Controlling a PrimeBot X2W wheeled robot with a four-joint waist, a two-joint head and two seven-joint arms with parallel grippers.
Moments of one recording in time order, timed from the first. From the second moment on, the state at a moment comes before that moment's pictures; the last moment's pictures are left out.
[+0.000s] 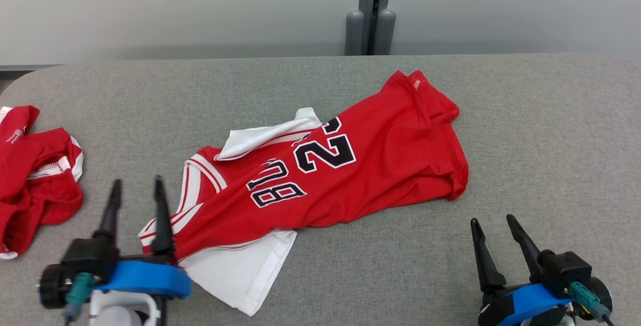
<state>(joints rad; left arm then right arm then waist) -0.14 0.08 0.08 0.30 -0.15 -0.13 -0.26 -0.07 -0.05 0.01 0.35 0.10 0.13 -0.26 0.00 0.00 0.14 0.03</state>
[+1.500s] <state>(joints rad) -0.17 0.12 -0.40 0.66 -0.25 -0.13 -0.26 -0.08 -0.05 0.01 0.36 0.10 0.13 -0.26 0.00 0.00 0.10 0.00</state>
